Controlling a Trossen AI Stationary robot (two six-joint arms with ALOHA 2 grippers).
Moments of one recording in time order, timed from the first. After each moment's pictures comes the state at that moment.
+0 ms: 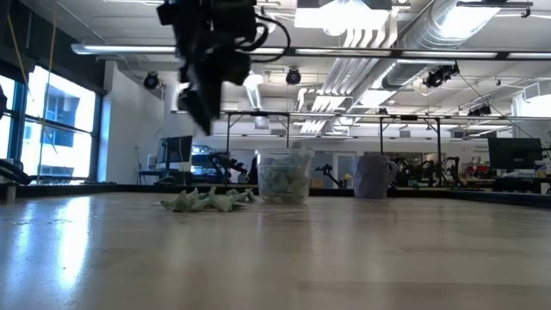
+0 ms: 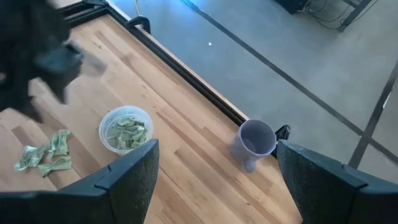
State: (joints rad) left arm 0.23 1.61 1.28 -0.89 0.21 -0.29; right arm 0.11 1.42 1.95 -1.57 0.75 0.67
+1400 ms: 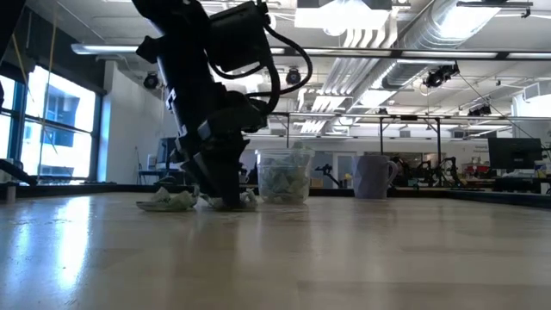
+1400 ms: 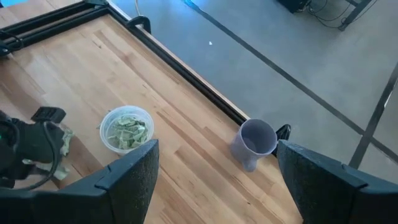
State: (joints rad) left arm -0.10 1.89 1.07 -0.43 -0.13 -0.65; right arm 0.11 1.42 1.95 -1.57 0.75 0.68
